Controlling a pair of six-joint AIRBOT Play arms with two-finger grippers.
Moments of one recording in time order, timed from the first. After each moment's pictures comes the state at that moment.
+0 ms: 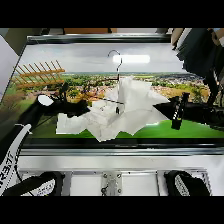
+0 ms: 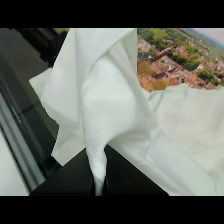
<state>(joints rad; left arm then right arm) -0.09 -1.29 0.93 0.80 -0.98 -1.47 -0.22 -0.72 0.86 -0.41 1.36 0.45</state>
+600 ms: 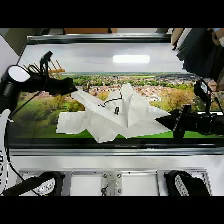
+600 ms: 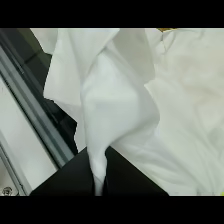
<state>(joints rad) -0.02 -1.29 1.36 0.98 -1.22 -1.48 -0.22 -0.67 0.86 -0.61 1.48 0.59</state>
